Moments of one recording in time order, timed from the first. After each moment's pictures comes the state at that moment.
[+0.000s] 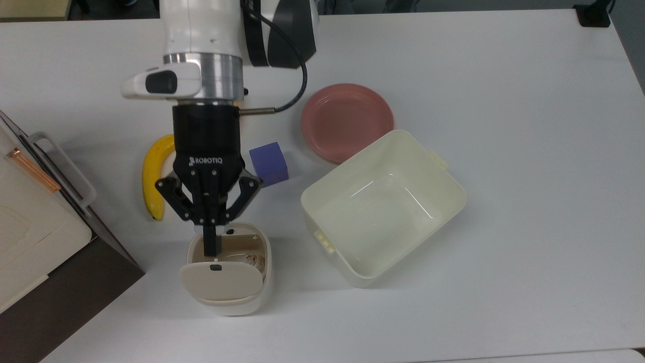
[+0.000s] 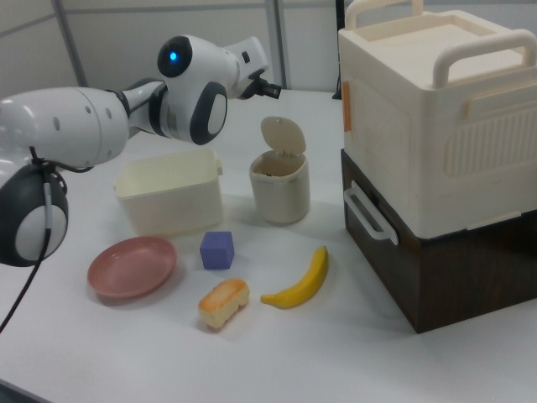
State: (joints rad) arm -0.20 0.57 0.21 -1.36 -0.06 2.95 0.11
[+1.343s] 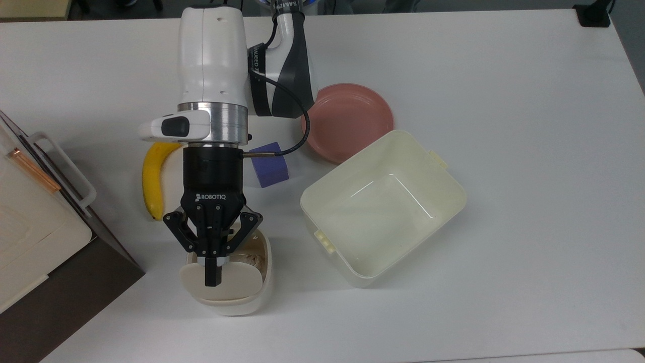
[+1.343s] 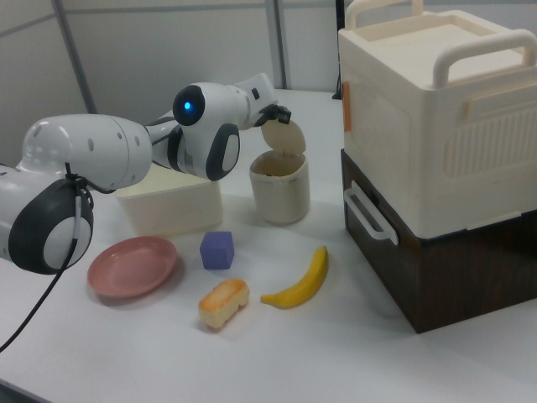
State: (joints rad) arm -0.17 0.70 0.17 -1.36 -0.06 3.20 0.11
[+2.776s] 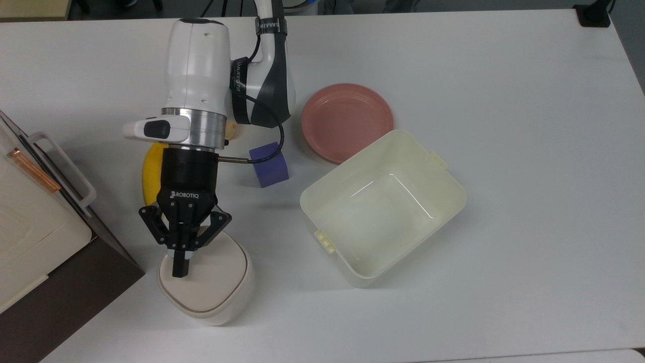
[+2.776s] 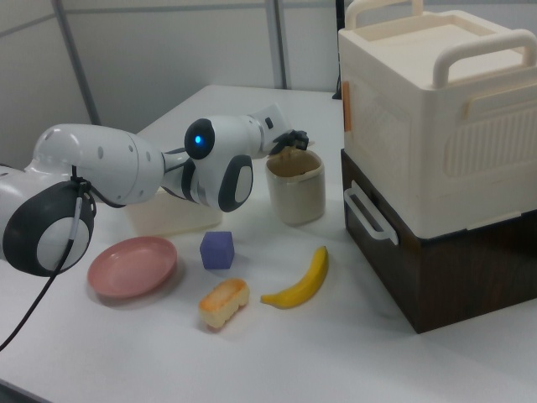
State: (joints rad) arm -0.17 0.70 0.08 -1.49 -0.06 3.35 0.10
